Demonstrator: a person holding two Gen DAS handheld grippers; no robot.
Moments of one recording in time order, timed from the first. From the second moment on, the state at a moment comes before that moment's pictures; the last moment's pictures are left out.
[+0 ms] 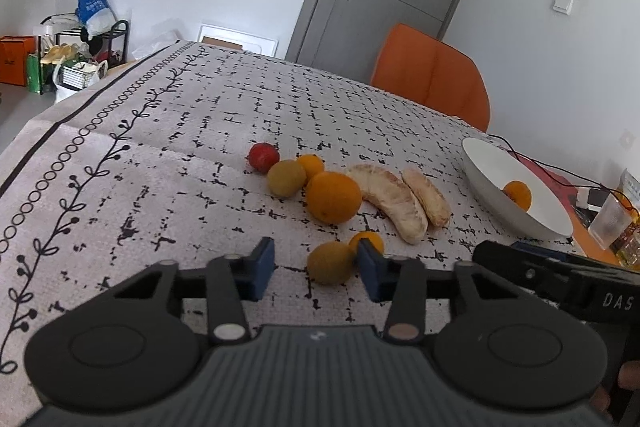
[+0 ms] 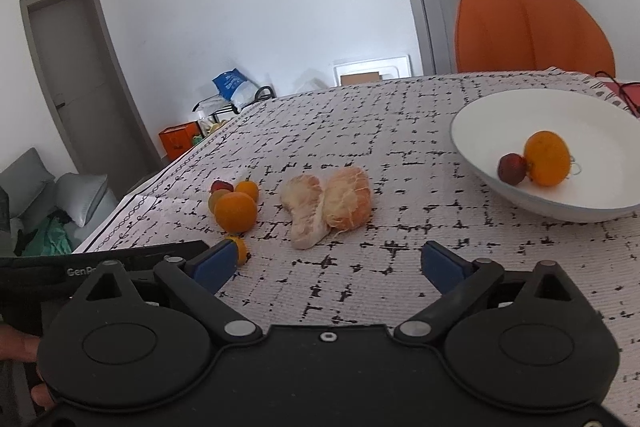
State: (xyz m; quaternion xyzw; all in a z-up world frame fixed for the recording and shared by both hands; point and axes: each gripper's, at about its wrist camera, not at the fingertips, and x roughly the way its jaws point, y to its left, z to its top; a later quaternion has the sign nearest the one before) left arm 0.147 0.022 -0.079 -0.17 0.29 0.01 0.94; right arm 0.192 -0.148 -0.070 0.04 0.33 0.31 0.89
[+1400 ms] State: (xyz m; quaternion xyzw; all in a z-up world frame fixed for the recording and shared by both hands) left arm 0.127 0.053 -0.065 -0.18 0.26 0.03 0.95; right arm 0.189 -0.101 -0.075 0.03 0.35 0.37 0.86
